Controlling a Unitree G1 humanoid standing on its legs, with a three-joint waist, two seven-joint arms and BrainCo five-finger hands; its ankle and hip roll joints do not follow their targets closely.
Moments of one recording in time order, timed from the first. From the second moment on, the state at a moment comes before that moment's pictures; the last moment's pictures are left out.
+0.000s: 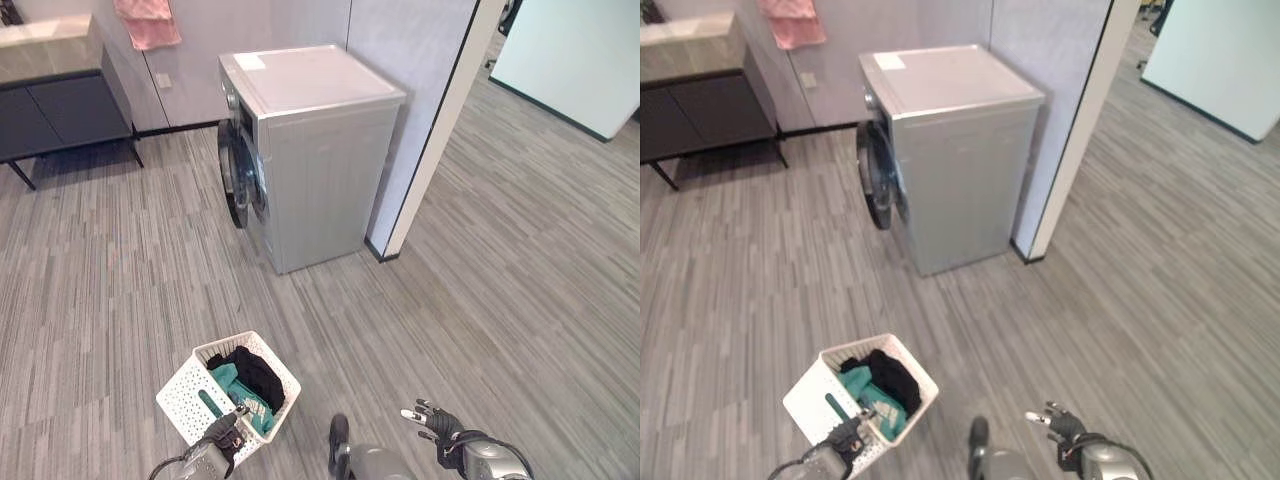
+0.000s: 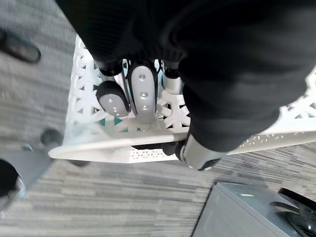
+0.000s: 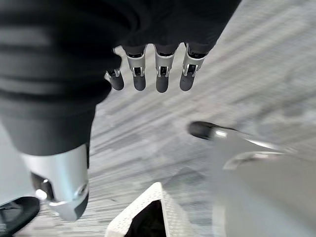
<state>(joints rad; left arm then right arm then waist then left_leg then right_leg) -0.05 0.18 -0.09 1.04 -0.90 0.03 0.04 -0.06 -0.33 0.27 0.95 0.42 0.04 0.19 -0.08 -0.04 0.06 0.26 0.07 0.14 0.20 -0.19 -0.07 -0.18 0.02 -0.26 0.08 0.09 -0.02</state>
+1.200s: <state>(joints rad) -0.10 0.21 -0.13 0.93 -0.92 0.02 0.05 -0.02 -0.34 0.35 0.82 0.38 0.02 0.20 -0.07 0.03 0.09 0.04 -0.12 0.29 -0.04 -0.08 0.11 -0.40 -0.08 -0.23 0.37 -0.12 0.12</state>
